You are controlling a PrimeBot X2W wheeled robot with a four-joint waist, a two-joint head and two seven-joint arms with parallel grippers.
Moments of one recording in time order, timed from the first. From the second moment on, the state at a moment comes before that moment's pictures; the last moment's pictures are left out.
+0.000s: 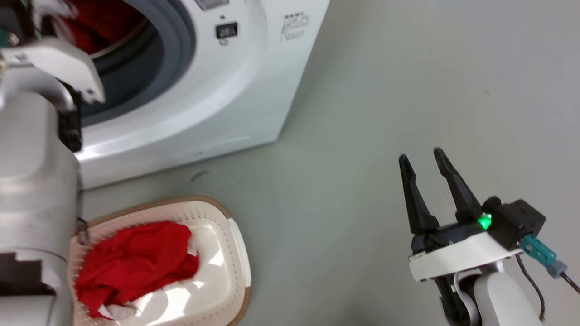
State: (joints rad) left arm -1.06 0.37 -0.14 0.97 -0.21 0.08 -0.23; right arm -0.19 -0.05 0.18 0.09 0.29 0.13 -0.25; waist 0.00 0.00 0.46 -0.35
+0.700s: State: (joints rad) left arm -0.77 0.24 -0.09 0.71 -0.24 -0.02 -0.26; right arm -0.02 -0.05 0.08 0.00 0.23 0.13 -0.13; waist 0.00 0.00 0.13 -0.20
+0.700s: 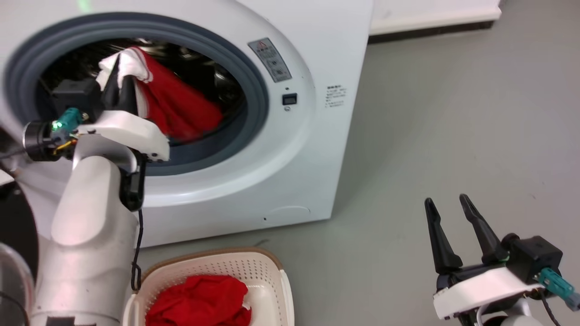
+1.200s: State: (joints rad) left arm -0.61 0.17 -0.08 0.21 -0.19 -0.02 -0.26; right arm 0.06 -0.05 0.06 -0.08 0.22 0.13 -0.08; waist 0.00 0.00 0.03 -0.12
